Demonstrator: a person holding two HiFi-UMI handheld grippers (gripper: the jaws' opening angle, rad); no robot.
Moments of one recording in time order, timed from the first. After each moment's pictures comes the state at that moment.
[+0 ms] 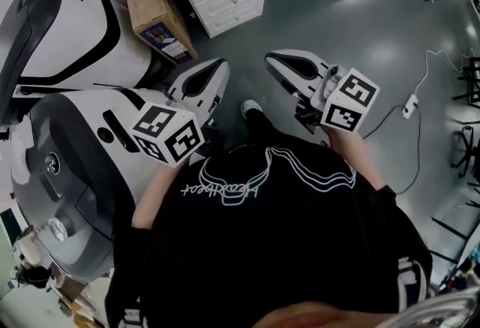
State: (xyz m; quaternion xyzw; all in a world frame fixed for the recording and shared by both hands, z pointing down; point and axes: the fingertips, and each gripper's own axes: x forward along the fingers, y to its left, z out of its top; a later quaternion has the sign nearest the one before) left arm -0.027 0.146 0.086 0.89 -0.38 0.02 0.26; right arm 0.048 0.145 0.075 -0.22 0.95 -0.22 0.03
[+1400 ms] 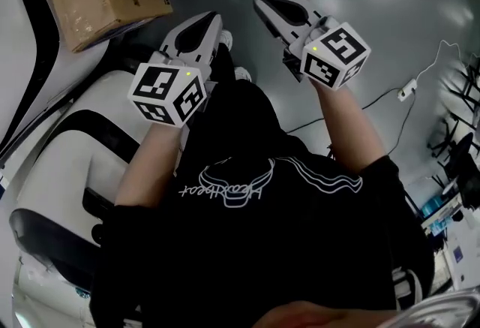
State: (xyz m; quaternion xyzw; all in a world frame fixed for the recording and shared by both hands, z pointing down) left arm -0.055 -0.140 0.358 0.83 -0.43 0.09 0.35; right arm 0.008 -0.170 0.351 -0.26 0.92 -0.28 -0.10
